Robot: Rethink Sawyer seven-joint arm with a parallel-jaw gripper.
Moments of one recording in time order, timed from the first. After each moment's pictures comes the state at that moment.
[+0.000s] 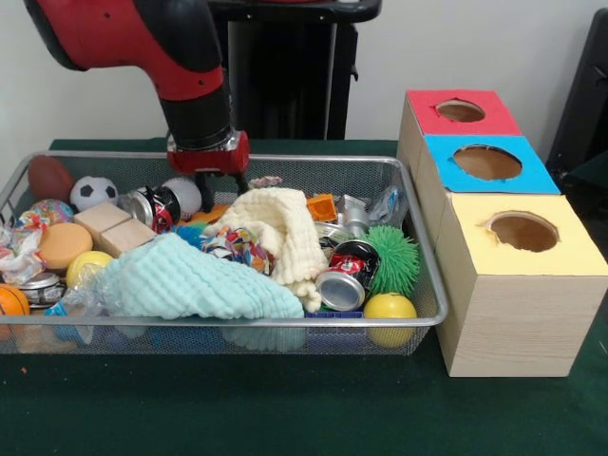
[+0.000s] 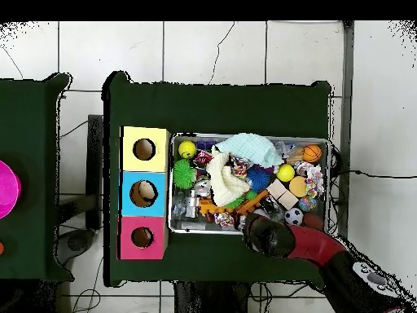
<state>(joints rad) -0.84 -0.43 0.29 1.89 -0.51 0.28 1.76</state>
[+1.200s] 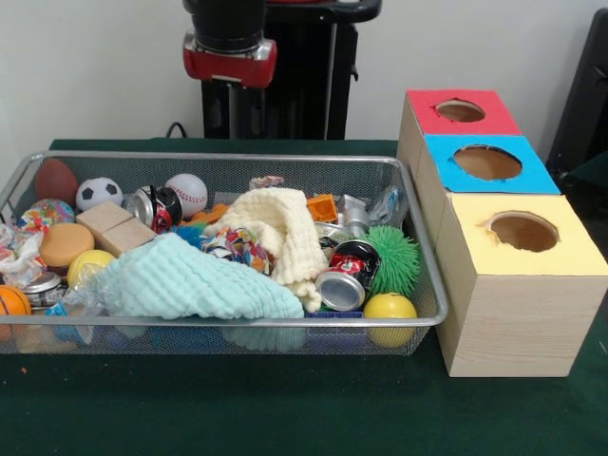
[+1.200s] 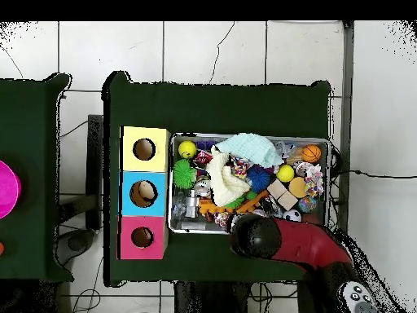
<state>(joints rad) -0.54 -0.80 0.12 1.96 -0.31 0.53 1.76</state>
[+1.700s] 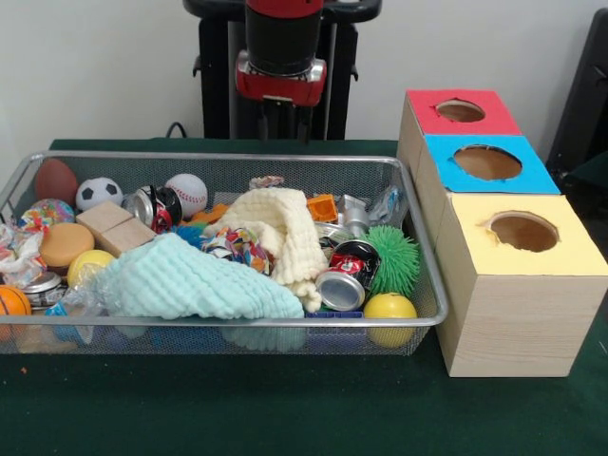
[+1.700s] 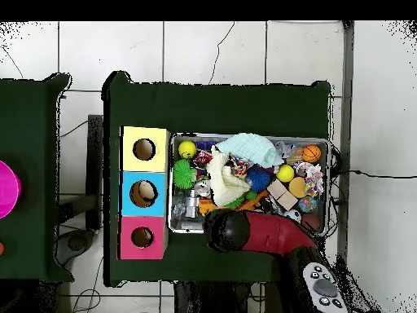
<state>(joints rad) -0.39 -0.71 0.05 1.94 -0.23 0.52 1.76</state>
